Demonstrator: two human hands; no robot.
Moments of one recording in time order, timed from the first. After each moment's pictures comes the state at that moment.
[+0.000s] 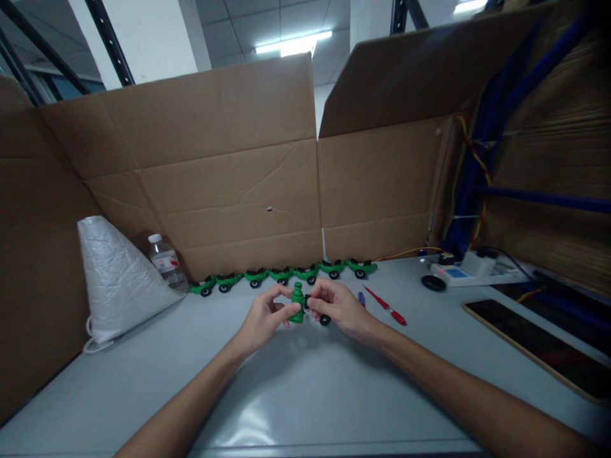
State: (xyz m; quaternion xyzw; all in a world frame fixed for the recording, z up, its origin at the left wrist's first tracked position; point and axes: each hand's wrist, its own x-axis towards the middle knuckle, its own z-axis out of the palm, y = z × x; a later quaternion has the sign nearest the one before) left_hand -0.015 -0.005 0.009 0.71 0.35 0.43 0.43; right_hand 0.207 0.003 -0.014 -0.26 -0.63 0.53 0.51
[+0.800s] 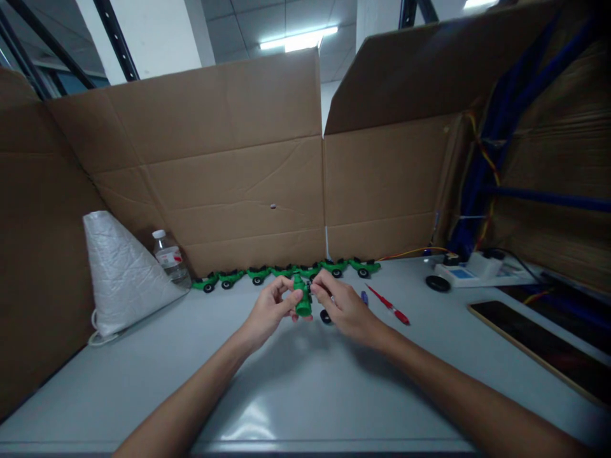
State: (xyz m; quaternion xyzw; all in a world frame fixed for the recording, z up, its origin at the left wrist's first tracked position) left_hand 0.004 -0.016 0.027 0.64 0.32 0.46 0.53; right_hand 0.210 -0.019 0.012 -0.35 -0.78 0.21 0.48
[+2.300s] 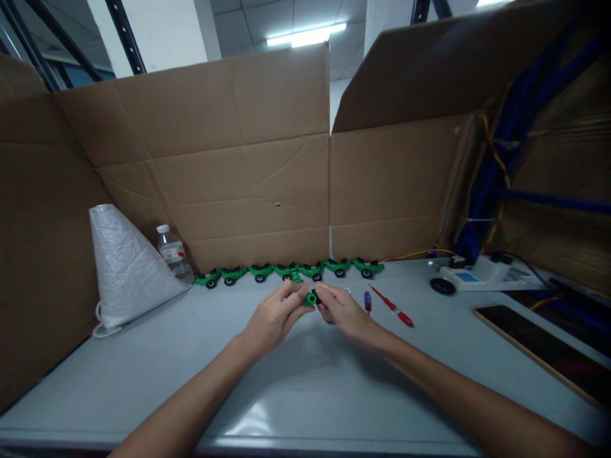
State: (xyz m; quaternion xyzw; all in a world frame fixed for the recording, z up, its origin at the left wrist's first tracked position) left_hand -0.007 -0.034 0.029 0.80 0.32 0.44 0.26; right_hand 0.194 -0.011 -0.012 -0.29 -0.68 0.47 0.49
